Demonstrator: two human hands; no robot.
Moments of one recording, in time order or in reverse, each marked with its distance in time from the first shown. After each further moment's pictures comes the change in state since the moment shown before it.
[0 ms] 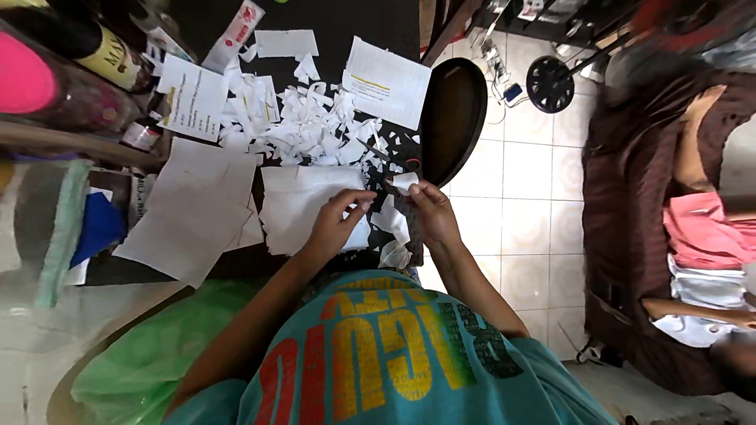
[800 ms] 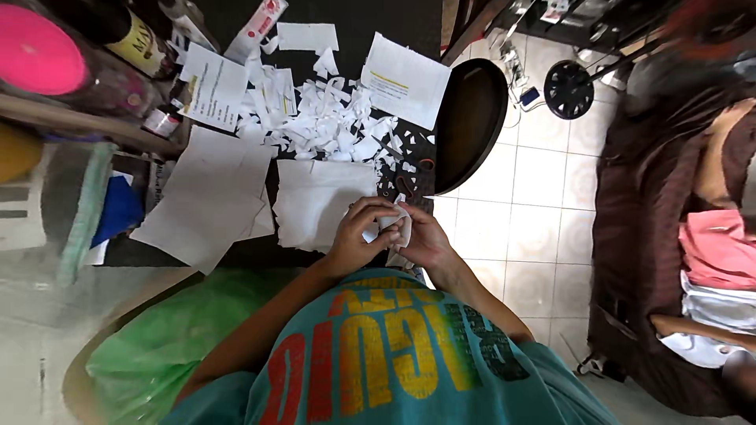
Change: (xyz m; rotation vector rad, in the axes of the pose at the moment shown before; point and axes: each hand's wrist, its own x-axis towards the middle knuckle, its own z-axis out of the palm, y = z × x) left_hand -0.021 0.001 0.026 -0.149 0.112 0.261; right_hand -0.017 0.004 0.026 0.765 -0.189 0.817
